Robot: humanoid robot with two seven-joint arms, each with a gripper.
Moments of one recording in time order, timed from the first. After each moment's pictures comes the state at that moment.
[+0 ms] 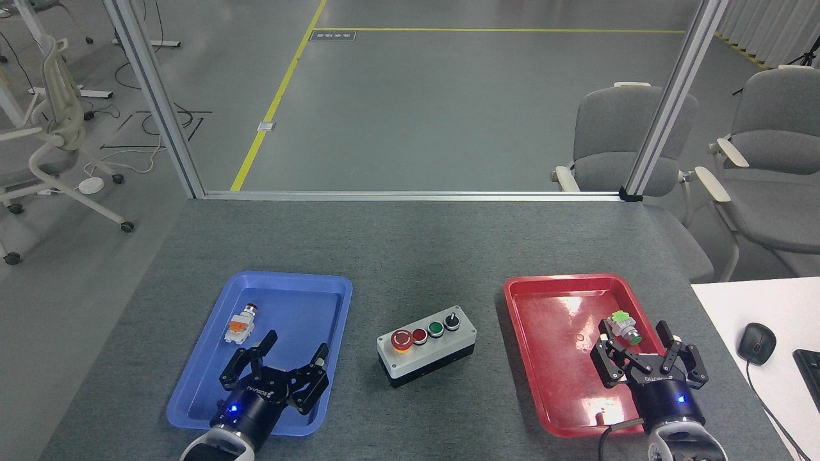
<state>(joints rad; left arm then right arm) -0.10 0.21 -0.21 -1.41 -1.19 -0.16 0.10 -0.11 -0.14 -0.14 -1.31 1.35 -0.20 -0.11</state>
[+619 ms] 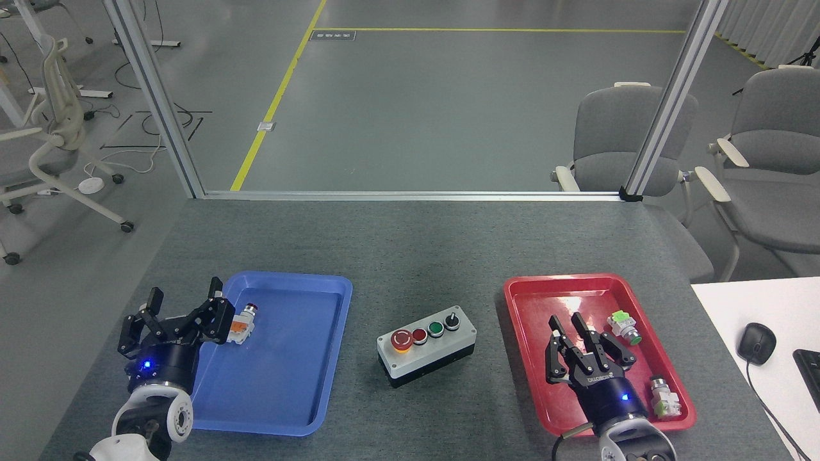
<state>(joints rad) -0.19 0.19 0.07 -1.41 -1.19 0.04 0.11 -0.12 -0.10 0.01 -1.33 1.35 -0.26 -0.11</state>
